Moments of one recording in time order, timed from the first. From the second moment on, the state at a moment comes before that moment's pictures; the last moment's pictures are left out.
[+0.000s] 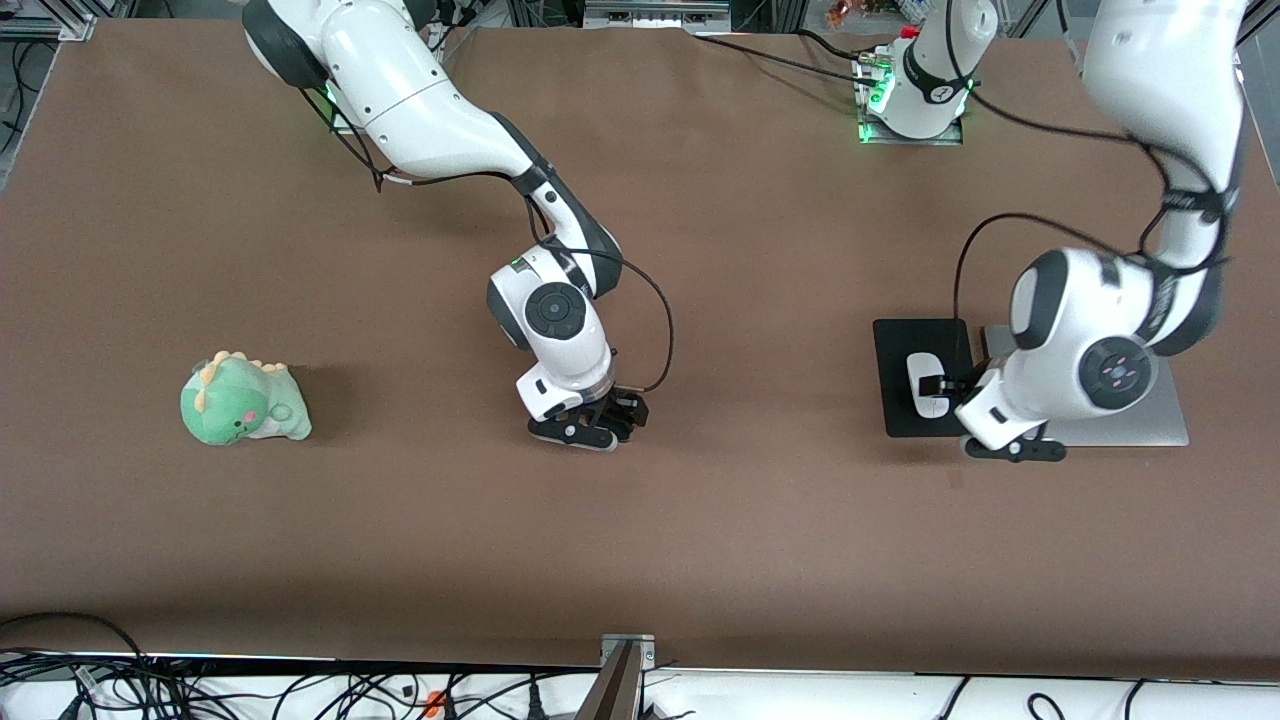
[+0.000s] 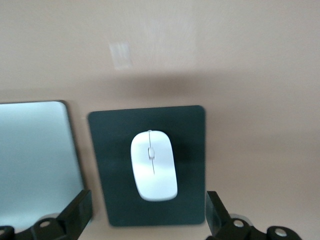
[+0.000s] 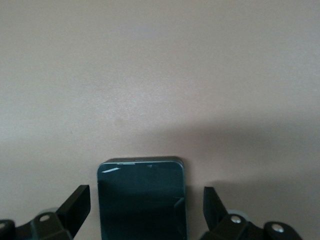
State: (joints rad) left arm -0.02 0.45 -0.09 -1.66 0.06 1.92 -0.09; right arm 0.61 0.96 0.03 -1.26 -0.07 2.42 0.89
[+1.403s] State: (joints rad) left arm 0.03 0.01 -0.08 -1.67 0.07 1.67 0.03; right arm 0.63 0.99 0.03 -1.26 -0.08 2.45 0.85
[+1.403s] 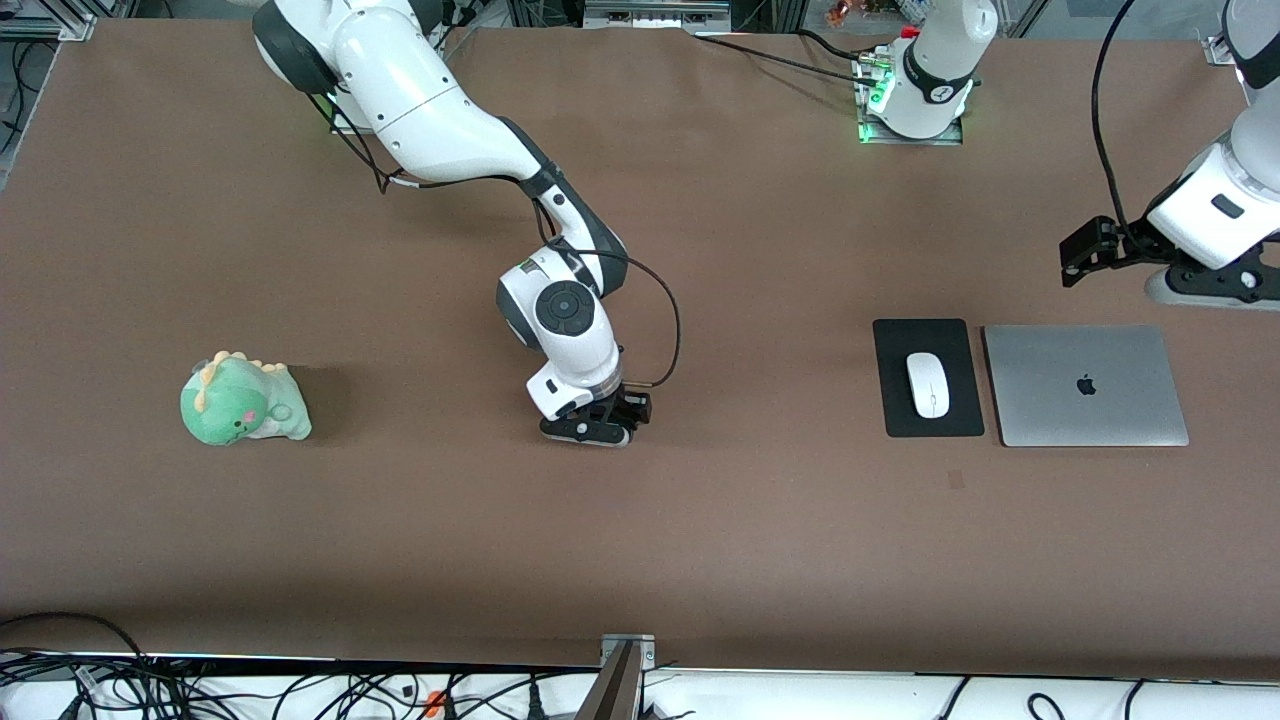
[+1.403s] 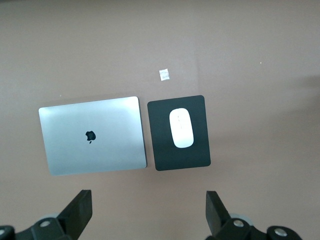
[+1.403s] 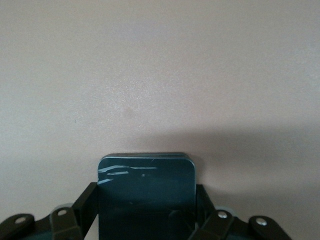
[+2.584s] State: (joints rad) left arm 0.03 -0.01 -0.08 -1.65 0.07 1.62 0.03; right arm 0.30 0.81 0.01 -1.35 -0.04 2.12 0.23
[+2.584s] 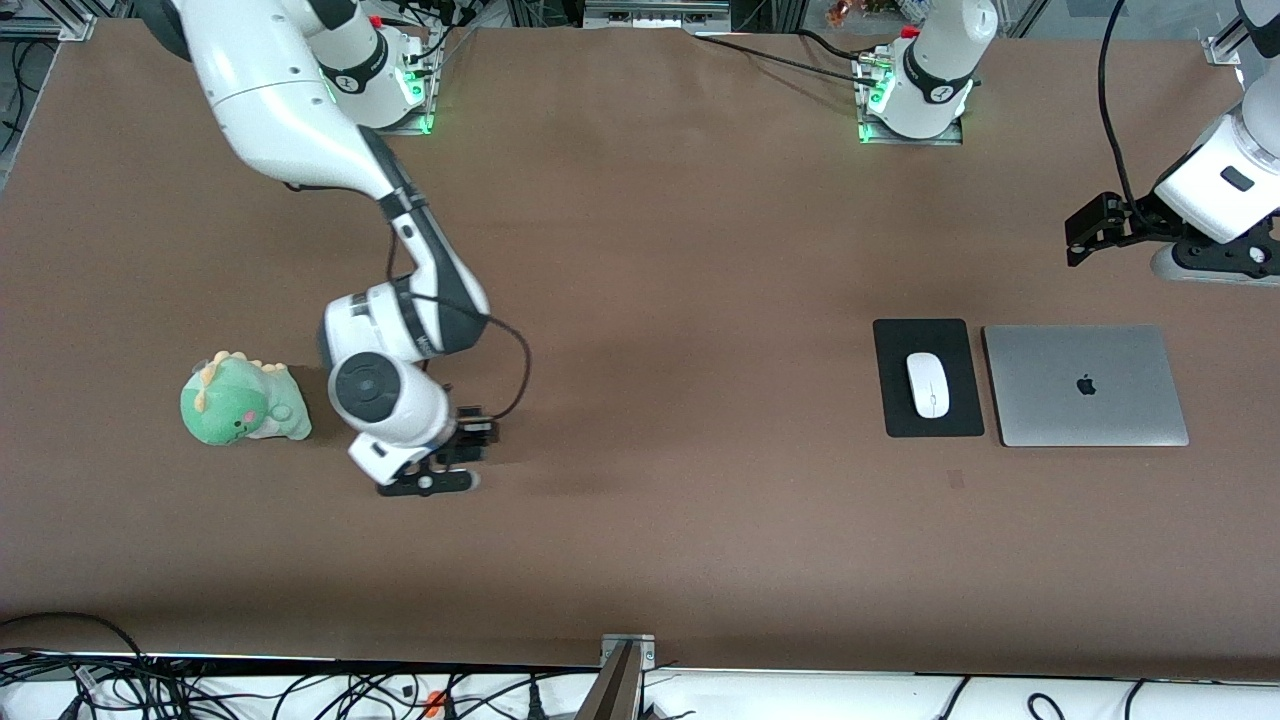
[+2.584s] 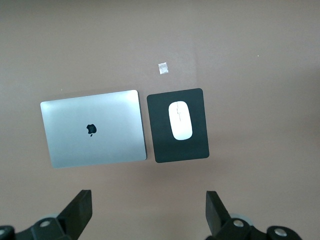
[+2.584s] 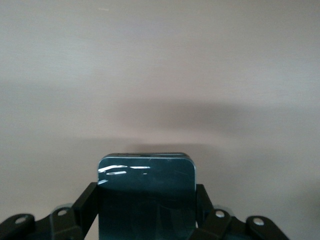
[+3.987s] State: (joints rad) left arm 0.02 -0.01 -0.09 -1.62 0.07 1.57 0.03; right arm 0.16 0.79 -0.02 -1.54 -0.01 2.25 0.10
